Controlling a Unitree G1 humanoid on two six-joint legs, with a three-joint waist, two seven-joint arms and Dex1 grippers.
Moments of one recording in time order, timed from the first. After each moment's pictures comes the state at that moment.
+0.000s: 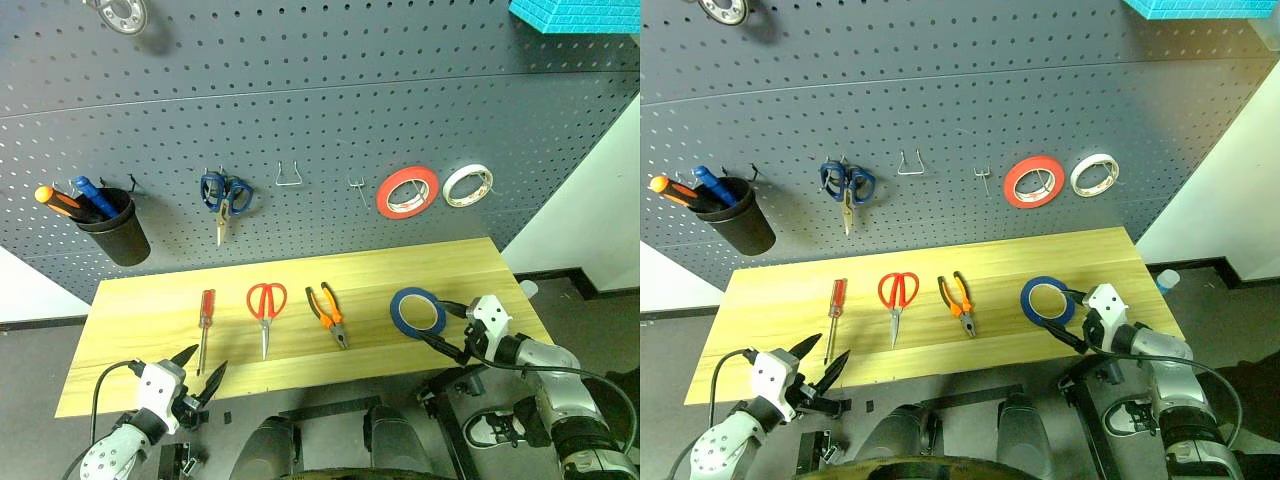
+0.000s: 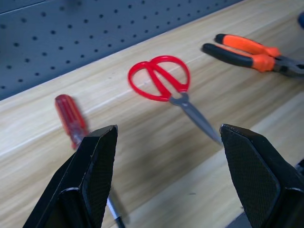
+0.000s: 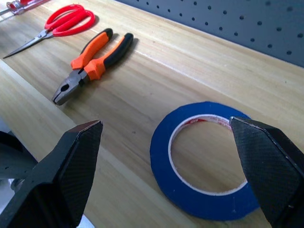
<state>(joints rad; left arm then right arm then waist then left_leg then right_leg) 0.44 0.37 0.15 0.17 -0.21 -0.41 -0.65 -0.08 -0.56 -0.07 0.56 0.24 -0.24 1.02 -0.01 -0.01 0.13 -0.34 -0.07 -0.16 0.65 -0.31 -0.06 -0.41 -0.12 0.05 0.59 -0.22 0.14</state>
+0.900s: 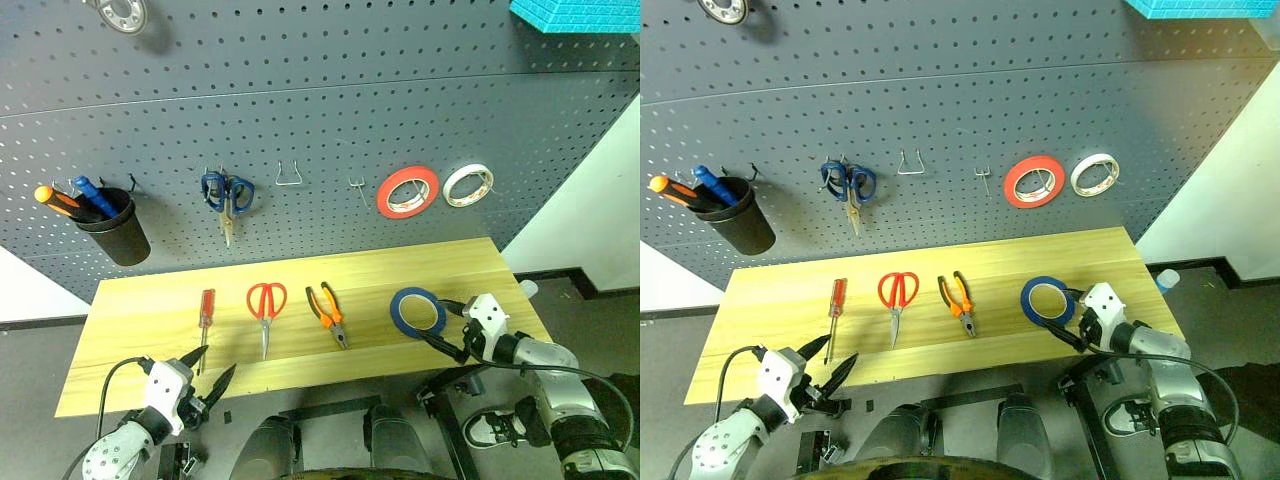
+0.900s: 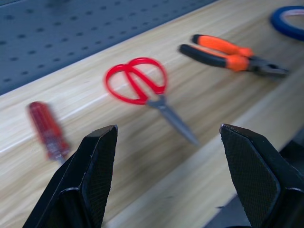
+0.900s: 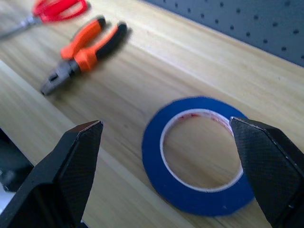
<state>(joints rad) 0.42 0.39 0.08 0.10 -0.20 -0.35 -0.72 -0.10 -0.57 -0.03 0.55 0.14 -0.22 0.95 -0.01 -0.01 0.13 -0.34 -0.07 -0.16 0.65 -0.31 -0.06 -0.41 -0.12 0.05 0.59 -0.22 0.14</state>
